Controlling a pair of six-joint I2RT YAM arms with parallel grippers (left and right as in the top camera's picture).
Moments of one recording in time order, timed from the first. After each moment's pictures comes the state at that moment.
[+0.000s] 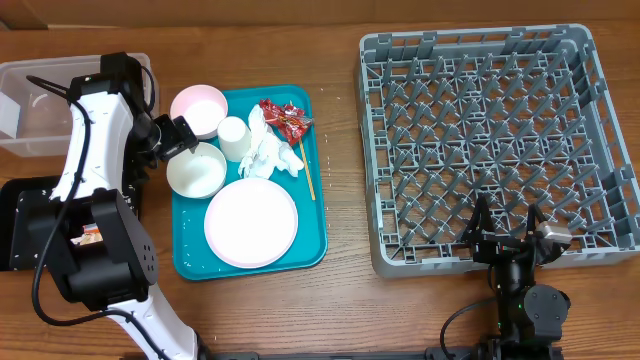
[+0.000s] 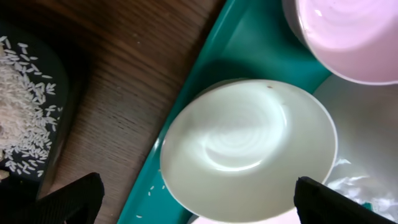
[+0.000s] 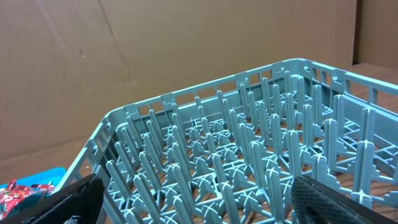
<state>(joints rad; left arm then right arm) 0.20 1.98 1.65 -1.20 0.05 -0.39 -0.07 0.01 0.02 -0.03 0.01 0.25</state>
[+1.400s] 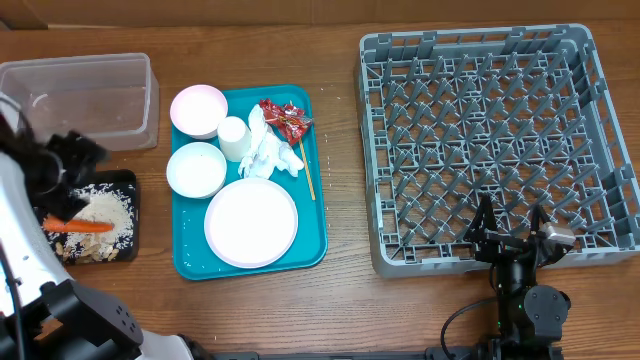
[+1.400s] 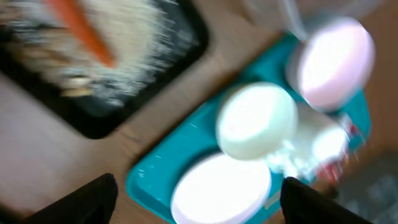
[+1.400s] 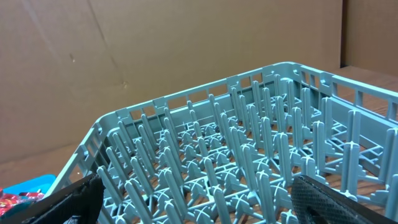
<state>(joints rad) 0.57 1.68 1.65 -1.38 0.31 -0.43 -0.07 0.01 0.02 -0.02 0.05 0.25</state>
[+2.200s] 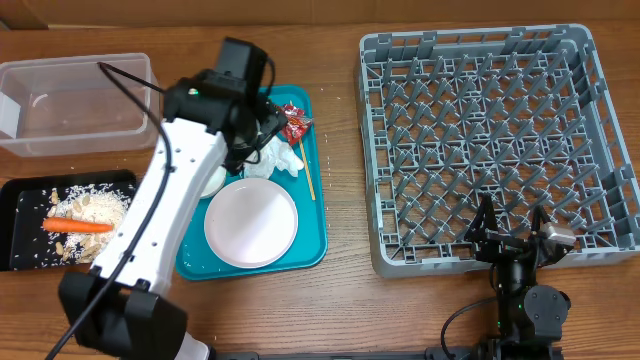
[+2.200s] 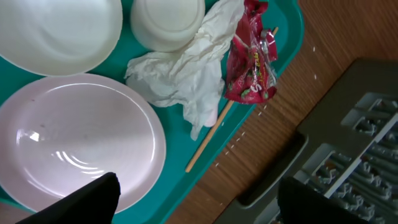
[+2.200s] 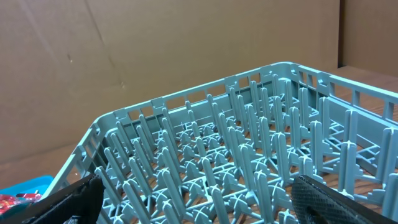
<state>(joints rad) -0.31 1.72 1.65 -1.15 -0.05 -1.15 -0.07 0.01 0.02 -0.02 0.06 0.25</state>
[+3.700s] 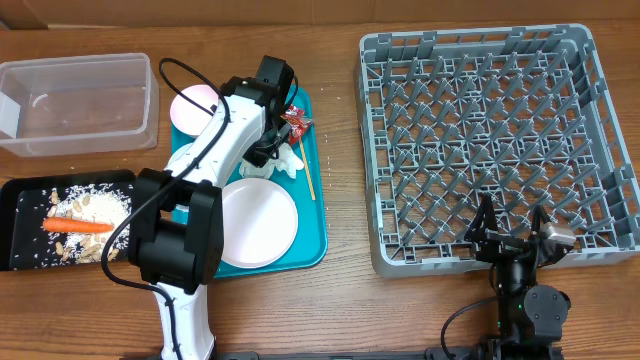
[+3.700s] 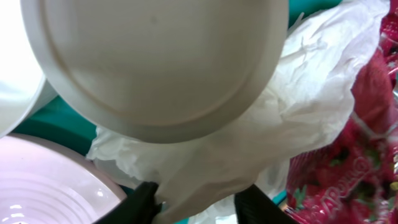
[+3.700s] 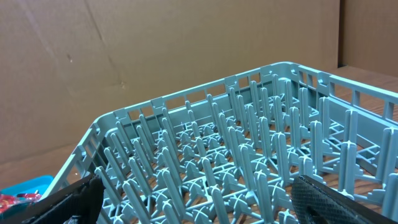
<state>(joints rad) -0.30 2.09 1.65 -0.99 -0.16 -1.22 -0.07 0.01 0.02 -0.02 0.06 0.25</state>
